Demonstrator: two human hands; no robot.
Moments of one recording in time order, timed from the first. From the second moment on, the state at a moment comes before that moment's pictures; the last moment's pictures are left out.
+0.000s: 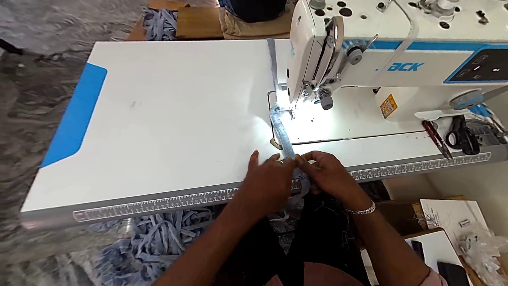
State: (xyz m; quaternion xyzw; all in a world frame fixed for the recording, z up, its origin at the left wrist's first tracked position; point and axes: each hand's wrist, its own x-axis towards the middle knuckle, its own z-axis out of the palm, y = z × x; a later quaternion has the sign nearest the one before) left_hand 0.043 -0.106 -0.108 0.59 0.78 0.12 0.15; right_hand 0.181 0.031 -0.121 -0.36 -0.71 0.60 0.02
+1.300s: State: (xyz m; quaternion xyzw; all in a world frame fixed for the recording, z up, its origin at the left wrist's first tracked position) left_hand -0.041 0.000 -0.143 0.57 0.81 0.07 0.08; right_hand 0.240 -0.027 -0.175 -0.37 -0.65 0.66 0.04
